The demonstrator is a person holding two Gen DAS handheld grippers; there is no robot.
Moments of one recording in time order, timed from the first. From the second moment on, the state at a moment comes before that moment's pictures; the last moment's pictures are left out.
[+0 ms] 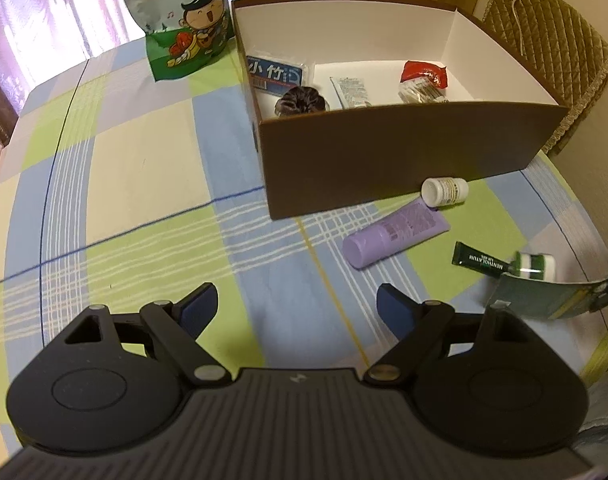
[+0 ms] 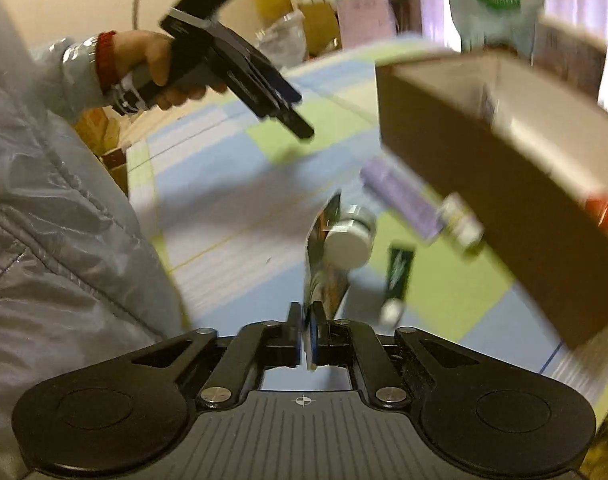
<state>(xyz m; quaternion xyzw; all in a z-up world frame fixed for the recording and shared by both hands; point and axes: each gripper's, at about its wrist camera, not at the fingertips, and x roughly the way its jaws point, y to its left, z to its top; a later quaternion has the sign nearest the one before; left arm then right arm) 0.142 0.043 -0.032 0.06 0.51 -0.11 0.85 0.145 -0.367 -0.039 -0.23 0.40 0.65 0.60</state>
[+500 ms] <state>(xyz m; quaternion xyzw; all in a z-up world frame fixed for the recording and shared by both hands) 0.103 0.053 -0.047 0.03 0.53 -0.08 0.84 0.155 -0.365 -0.059 -0.11 0.48 0.58 0.64</state>
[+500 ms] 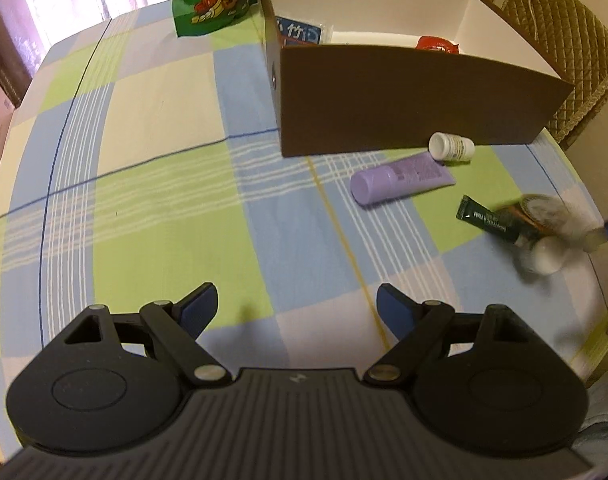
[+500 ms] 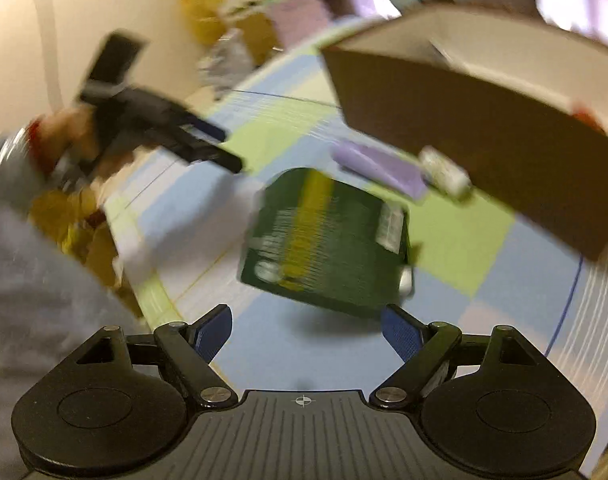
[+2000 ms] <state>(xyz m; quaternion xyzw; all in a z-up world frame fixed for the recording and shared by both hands) 0.097 0.081 -0.044 0.02 0.53 -0.04 0.85 0.209 -0.361 -0.137 0.34 0.66 0.32 0.59</state>
